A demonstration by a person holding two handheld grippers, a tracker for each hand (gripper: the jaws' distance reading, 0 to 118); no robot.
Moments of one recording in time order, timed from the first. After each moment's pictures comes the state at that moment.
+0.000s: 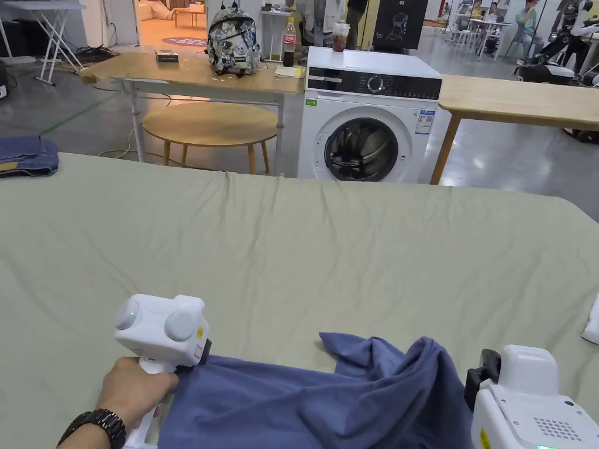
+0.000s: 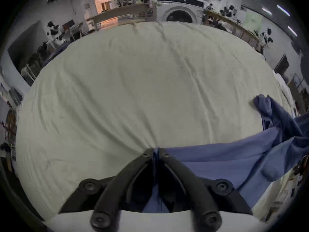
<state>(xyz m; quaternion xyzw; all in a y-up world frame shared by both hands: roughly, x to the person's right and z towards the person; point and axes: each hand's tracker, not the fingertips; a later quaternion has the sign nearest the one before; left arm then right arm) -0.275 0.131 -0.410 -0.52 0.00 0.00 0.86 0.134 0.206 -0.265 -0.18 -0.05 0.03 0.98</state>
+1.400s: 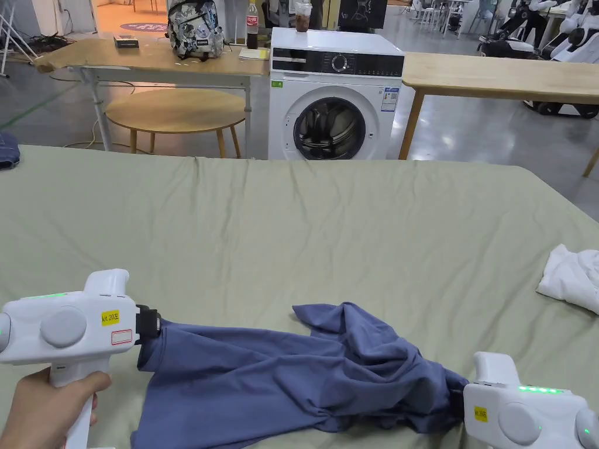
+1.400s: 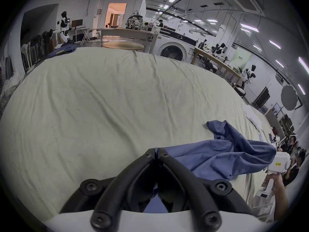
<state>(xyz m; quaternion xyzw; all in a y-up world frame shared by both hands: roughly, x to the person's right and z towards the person) -0.310 0.205 -0.310 -0.39 -0.05 0.13 0.91 0.206 0.136 -0.282 -0.43 -0.01 0.00 0.90</state>
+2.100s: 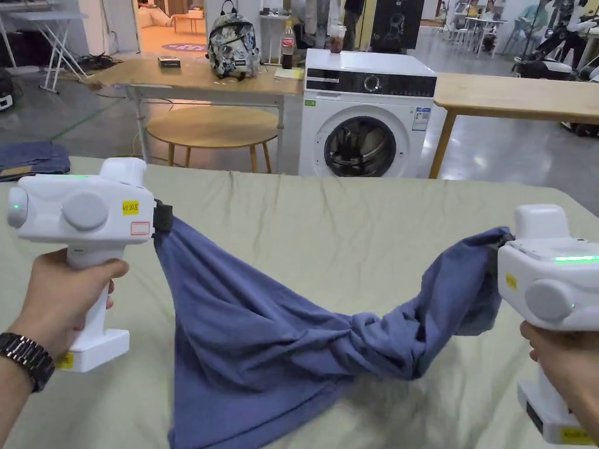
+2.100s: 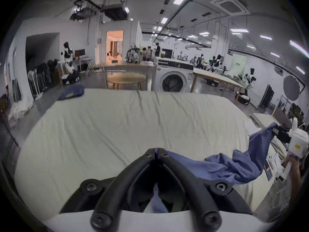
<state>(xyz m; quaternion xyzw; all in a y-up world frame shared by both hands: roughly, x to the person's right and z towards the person) -0.333 0.353 -0.330 -0.27 -0.01 0.05 0.96 0.162 0.325 -0.343 -0.18 -0.03 0.09 0.98</state>
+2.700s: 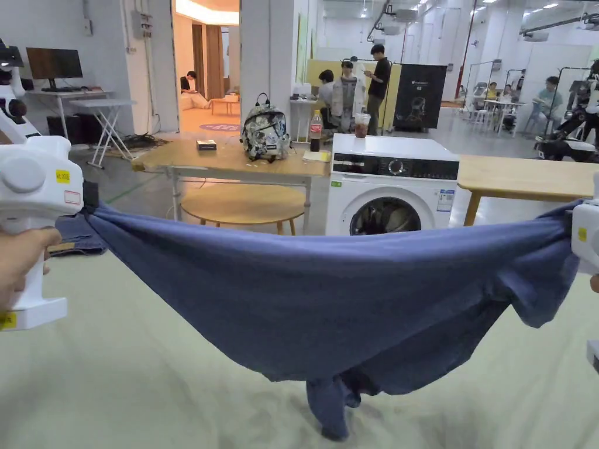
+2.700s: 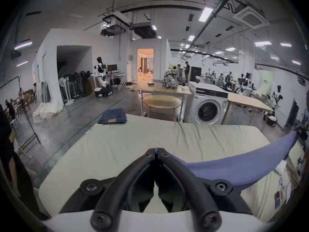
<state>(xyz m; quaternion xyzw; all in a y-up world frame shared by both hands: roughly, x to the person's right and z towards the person) -0.476 0.468 -0.362 -0.21 0.14 0.07 0.97 0.197 0.453 -0.433 -0.10 -0.10 0.07 0.99</state>
